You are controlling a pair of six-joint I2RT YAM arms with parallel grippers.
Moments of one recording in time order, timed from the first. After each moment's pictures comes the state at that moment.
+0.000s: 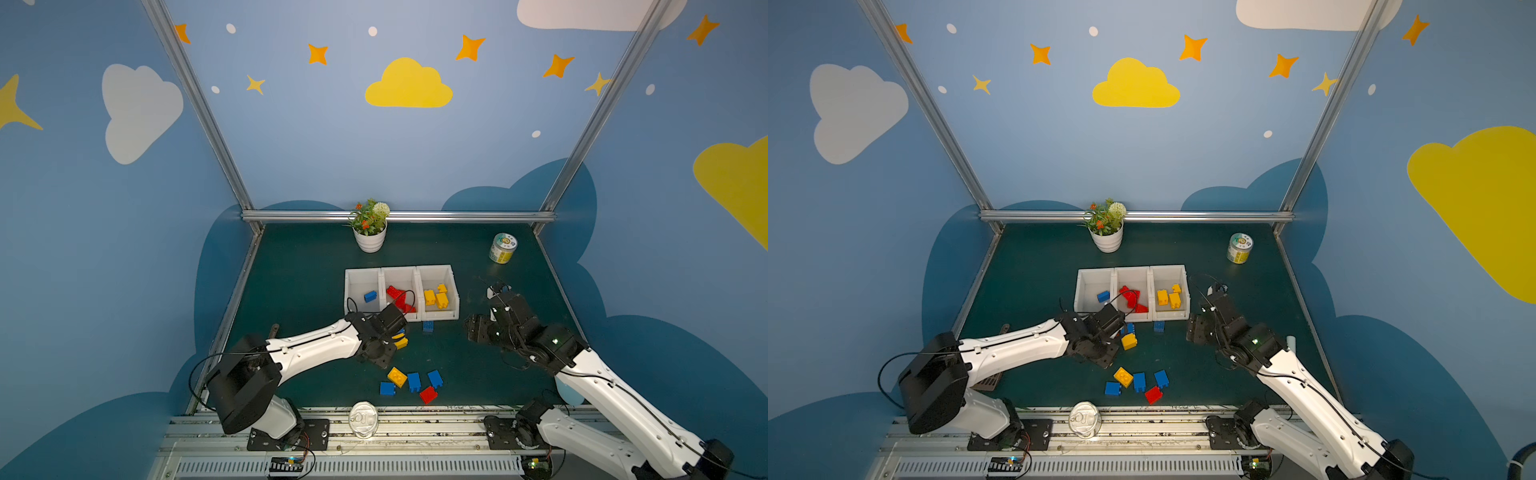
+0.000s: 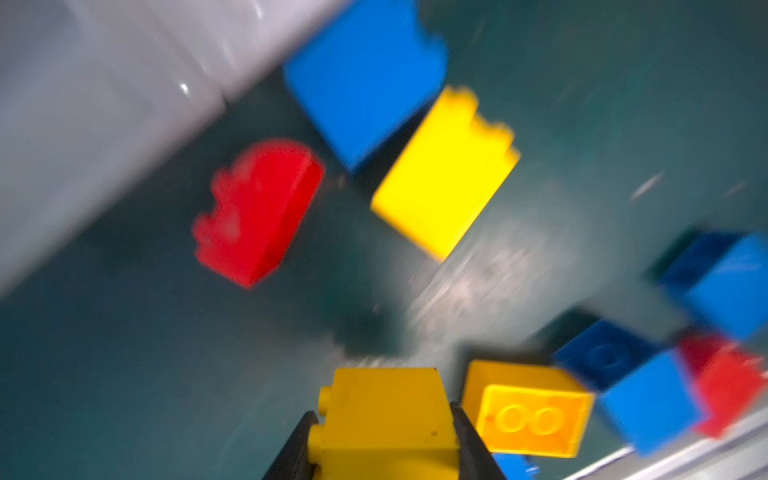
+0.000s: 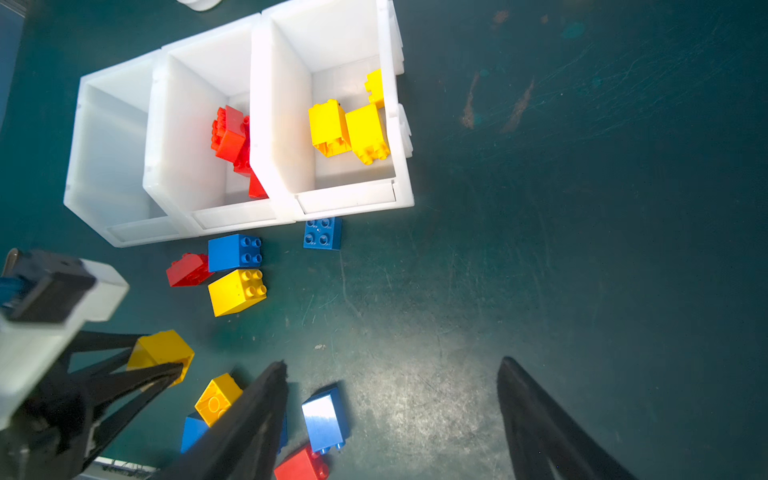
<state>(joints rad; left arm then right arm) -0.89 1.51 0.99 -0.75 -0.06 -0.37 0.65 0.89 0.85 -0.86 0.18 0.63</state>
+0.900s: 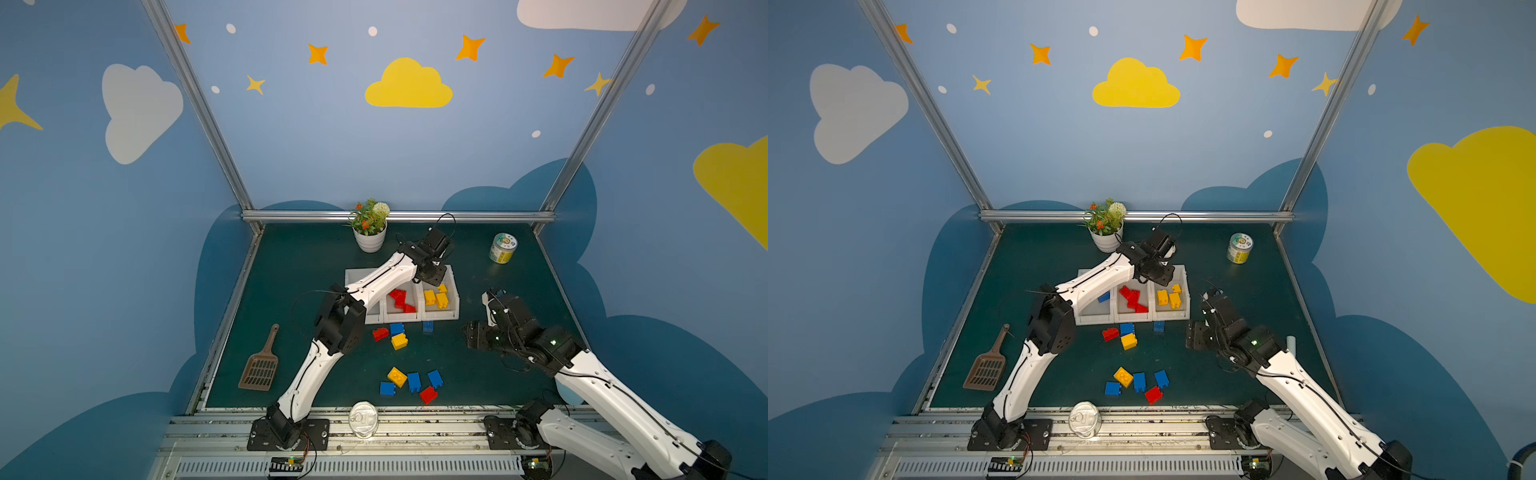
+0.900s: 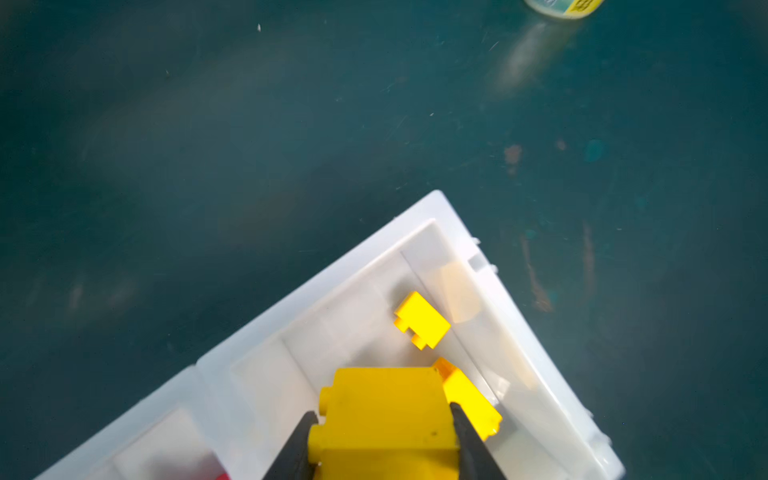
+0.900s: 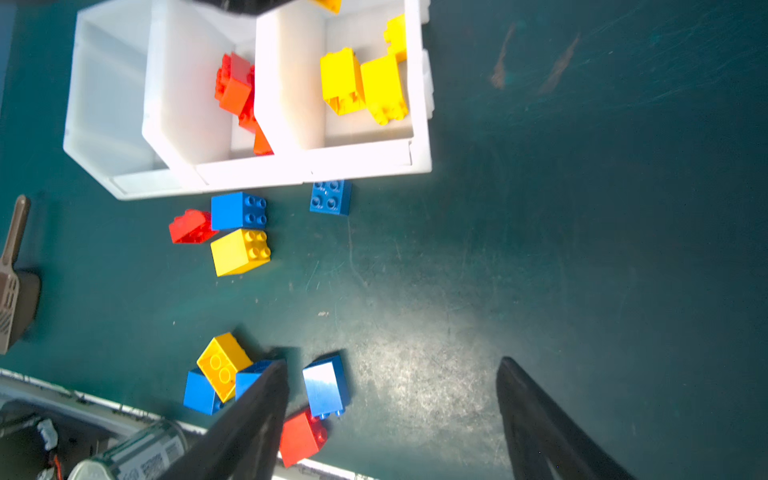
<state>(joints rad) -0.74 2.41 2.27 -0.87 -0.04 -0.22 0.64 0.90 0.82 -0.87 0.06 0.57</state>
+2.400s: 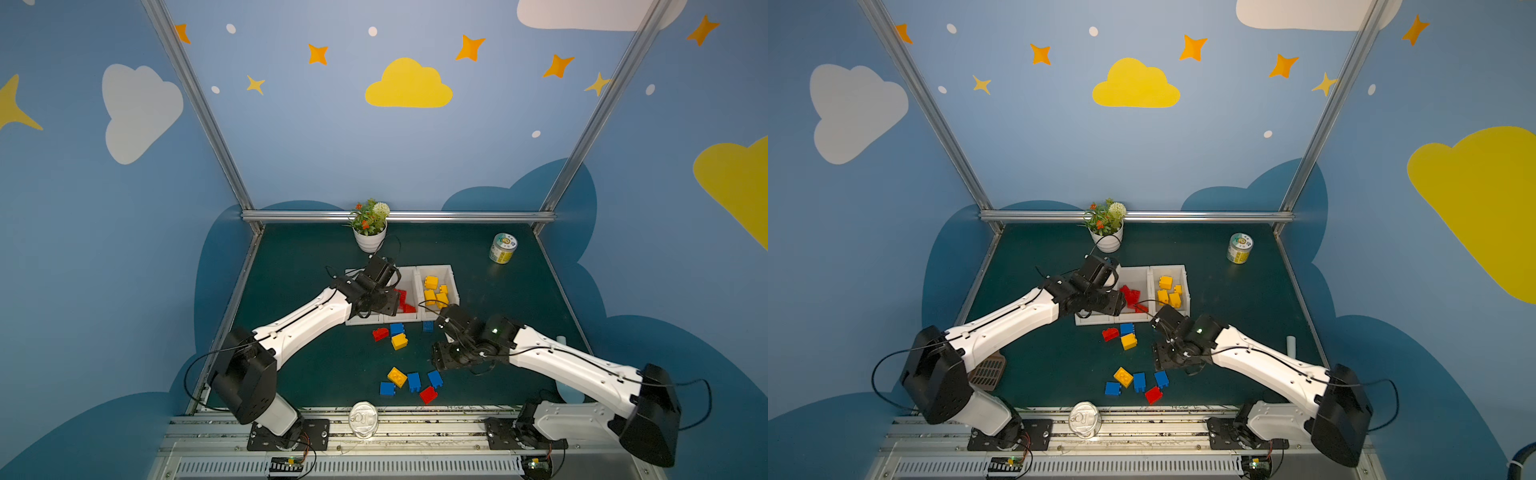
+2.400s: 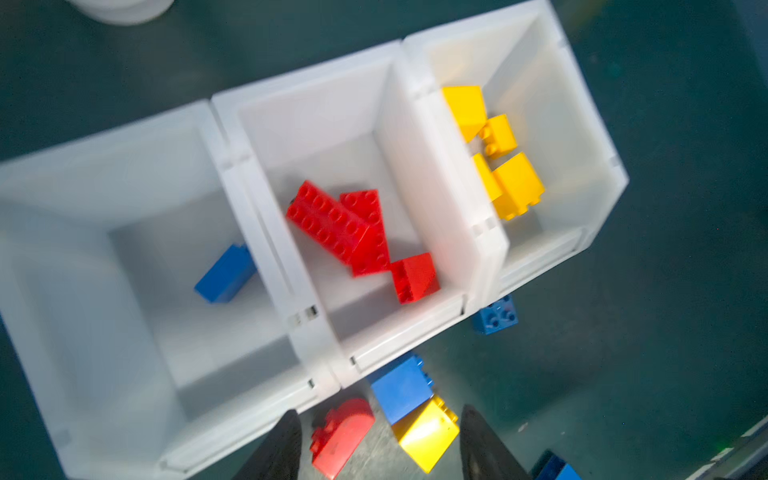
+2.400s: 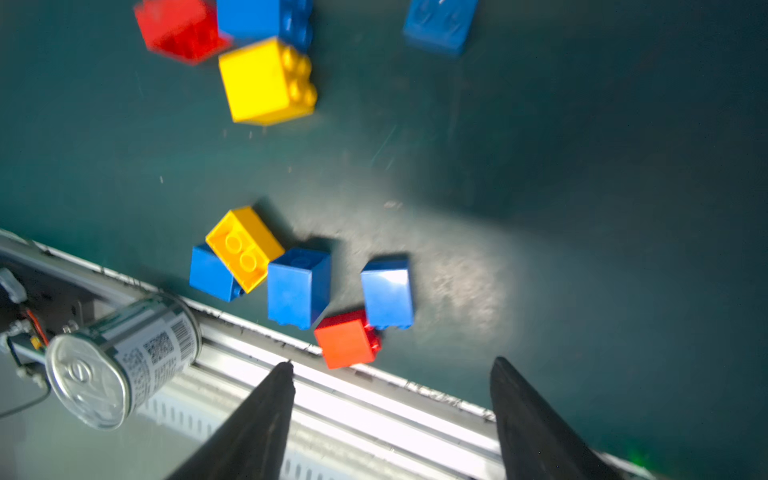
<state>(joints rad) -0.66 1.52 1.16 -0.62 -0.02 -0.37 1.00 1.29 0.96 -0.95 -0.01 0.73</state>
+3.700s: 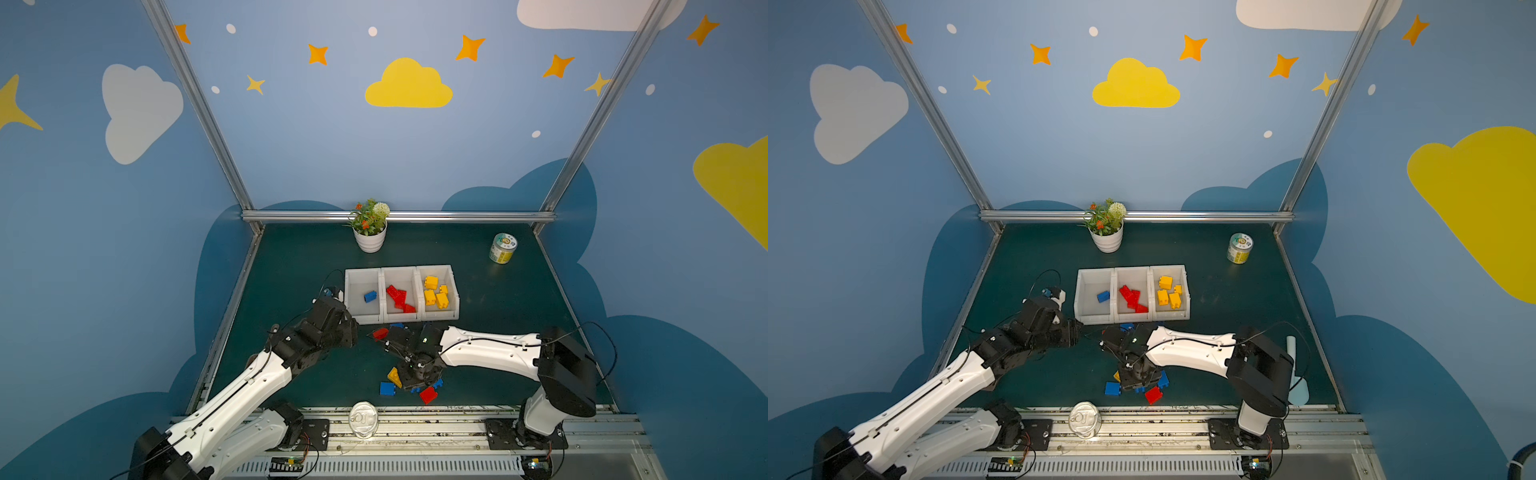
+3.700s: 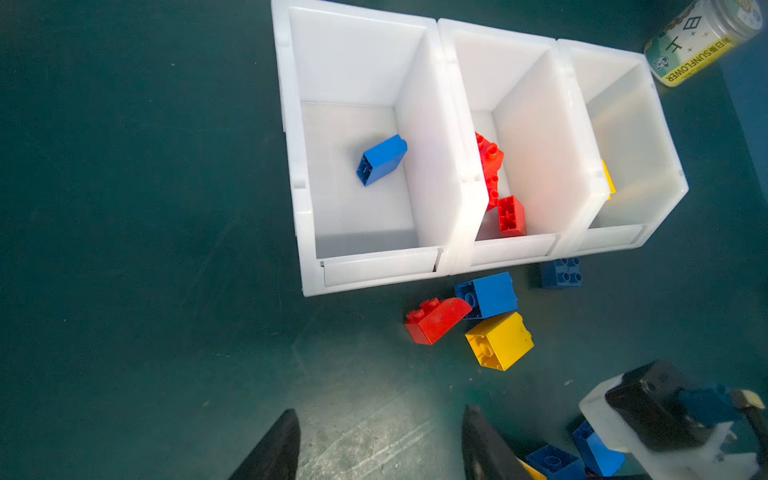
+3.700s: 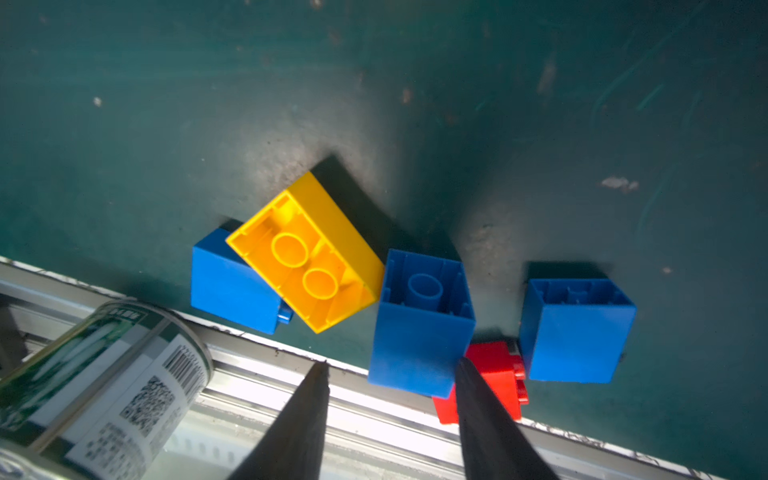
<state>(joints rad) -0.59 0.94 0.71 -0.63 -0.10 -0.55 1.21 1.69 1.13 -0.90 -0.07 0.87</state>
